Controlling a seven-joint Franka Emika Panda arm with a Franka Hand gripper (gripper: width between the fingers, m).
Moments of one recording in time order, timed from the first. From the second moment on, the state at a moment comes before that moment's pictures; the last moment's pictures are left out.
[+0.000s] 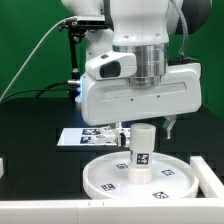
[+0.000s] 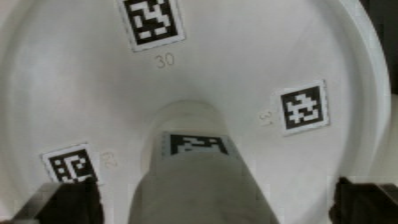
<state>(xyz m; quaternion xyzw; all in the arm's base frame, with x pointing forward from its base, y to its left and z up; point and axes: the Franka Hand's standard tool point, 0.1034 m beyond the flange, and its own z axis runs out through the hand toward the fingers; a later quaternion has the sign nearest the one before) 0.547 0.044 0.070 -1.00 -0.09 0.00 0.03</state>
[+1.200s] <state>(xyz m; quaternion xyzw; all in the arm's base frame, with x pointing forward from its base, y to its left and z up) 0.549 0.045 0.067 -0.96 0.28 -0.02 0.05</state>
